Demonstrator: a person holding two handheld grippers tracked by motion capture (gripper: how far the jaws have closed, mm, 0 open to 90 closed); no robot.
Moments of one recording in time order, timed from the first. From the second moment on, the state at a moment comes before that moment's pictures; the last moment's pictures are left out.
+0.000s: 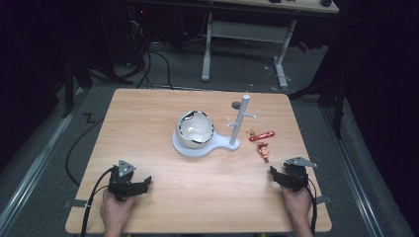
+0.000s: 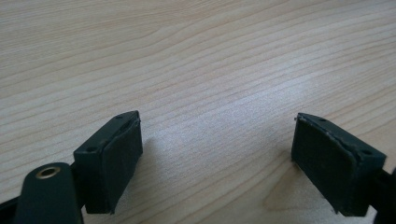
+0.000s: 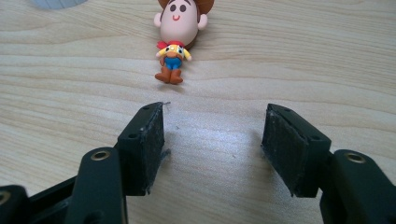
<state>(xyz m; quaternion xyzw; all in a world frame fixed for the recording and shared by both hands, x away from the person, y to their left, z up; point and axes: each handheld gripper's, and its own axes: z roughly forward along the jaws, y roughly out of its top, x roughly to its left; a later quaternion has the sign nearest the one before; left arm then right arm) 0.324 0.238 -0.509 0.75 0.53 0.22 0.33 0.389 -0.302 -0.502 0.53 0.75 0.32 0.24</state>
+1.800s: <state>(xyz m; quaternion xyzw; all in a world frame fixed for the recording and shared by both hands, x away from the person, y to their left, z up) 0.324 0.239 -0.509 0.75 0.53 0.22 0.34 0.389 -0.294 -0.487 0.51 0.74 0.37 0.23</state>
